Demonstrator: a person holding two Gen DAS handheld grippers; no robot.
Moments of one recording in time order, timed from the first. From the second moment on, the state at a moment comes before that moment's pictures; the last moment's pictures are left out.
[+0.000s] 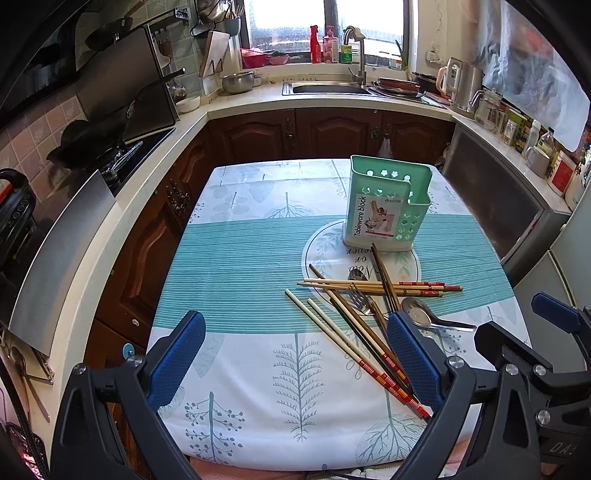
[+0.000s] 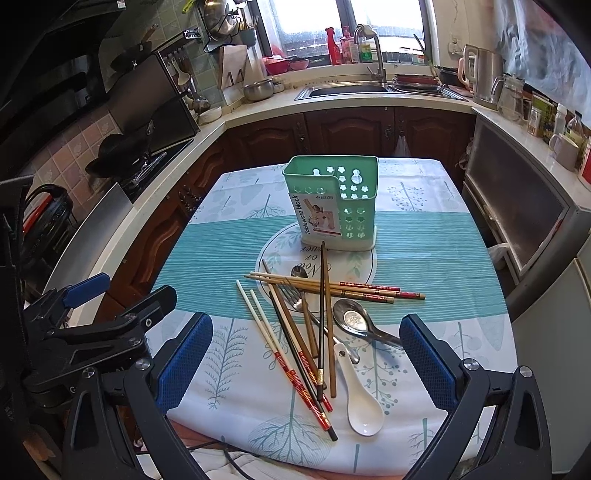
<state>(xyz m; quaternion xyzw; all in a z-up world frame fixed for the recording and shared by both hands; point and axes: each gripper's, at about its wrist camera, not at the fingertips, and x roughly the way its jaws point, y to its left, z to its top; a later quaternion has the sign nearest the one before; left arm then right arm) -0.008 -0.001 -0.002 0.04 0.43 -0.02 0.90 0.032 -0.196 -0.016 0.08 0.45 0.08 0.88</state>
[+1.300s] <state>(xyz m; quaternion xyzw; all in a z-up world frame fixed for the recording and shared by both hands) 0.007 -0.002 0.016 0.05 0.41 -0.04 0.91 0.055 -0.192 0.008 0.07 0.44 0.11 0.89</state>
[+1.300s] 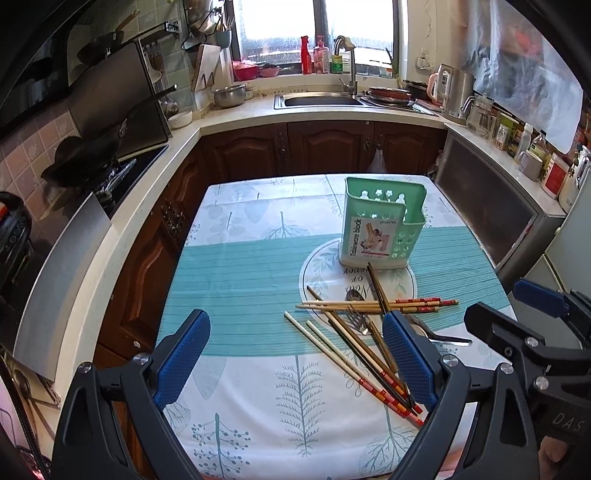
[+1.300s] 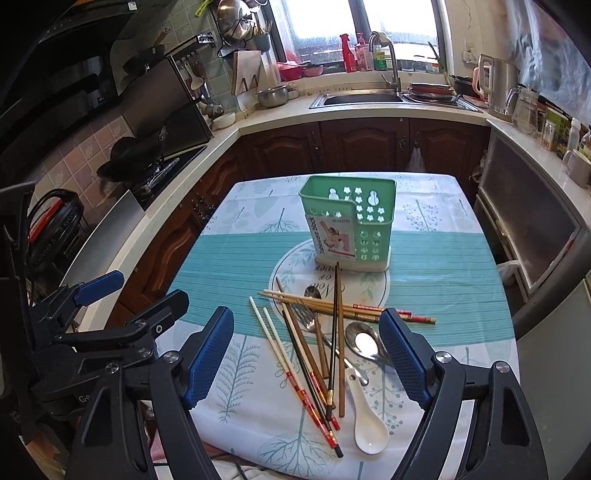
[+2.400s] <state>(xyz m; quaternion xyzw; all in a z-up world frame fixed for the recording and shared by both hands) 0.166 -0.012 -0.104 0.03 0.56 -0.07 0.82 0.254 -0.184 -0.191 0.09 0.66 0.12 0.74</state>
